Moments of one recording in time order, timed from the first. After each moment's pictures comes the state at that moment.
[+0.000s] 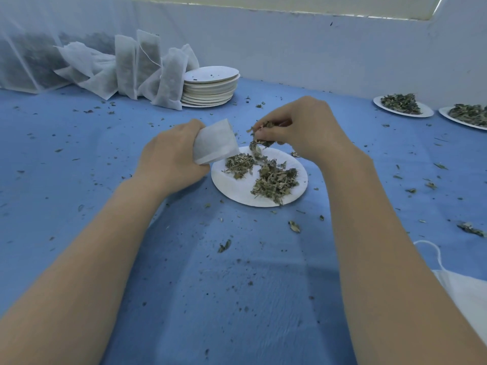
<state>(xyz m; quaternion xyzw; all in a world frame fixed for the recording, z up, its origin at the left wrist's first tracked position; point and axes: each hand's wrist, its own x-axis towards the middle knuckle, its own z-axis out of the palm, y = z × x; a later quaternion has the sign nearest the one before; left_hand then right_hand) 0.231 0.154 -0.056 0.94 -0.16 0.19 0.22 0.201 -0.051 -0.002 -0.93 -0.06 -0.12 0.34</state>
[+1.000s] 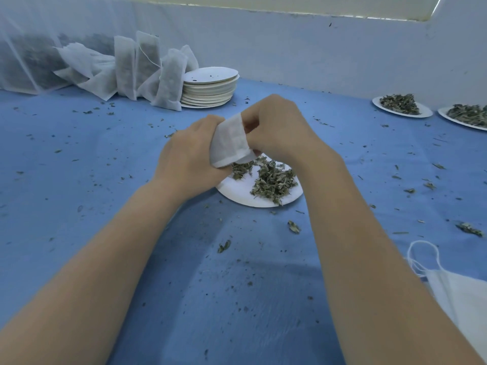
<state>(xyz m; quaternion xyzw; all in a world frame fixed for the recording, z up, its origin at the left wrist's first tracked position) 0.217 0.132 -0.056 0.90 -0.22 0.24 0.29 0.196 -0.015 0.002 -0.94 -0.11 -0.10 0.30</state>
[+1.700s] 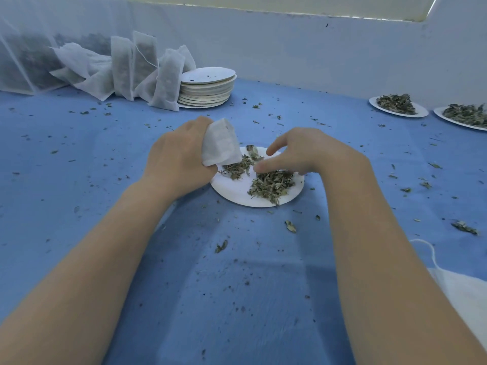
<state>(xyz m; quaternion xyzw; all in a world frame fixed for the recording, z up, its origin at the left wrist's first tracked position) 0.222 0.139 -0.054 0.93 -0.18 0.22 0.21 0.194 -0.056 -0.009 -0.98 0.04 0.06 0.19</state>
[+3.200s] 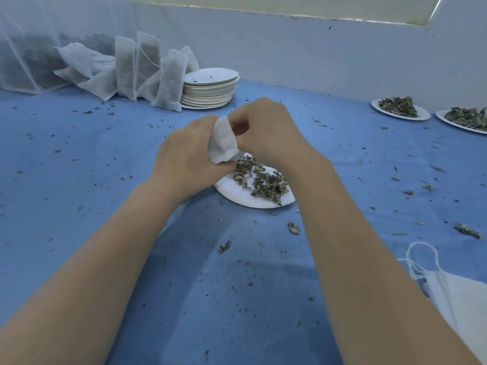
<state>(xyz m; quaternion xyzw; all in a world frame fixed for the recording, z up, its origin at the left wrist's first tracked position) 0.219 0.134 -0.055 0.89 -0.21 0.24 0.31 0.195 -0.002 0.000 -0.93 -0.14 -0.12 0.31</state>
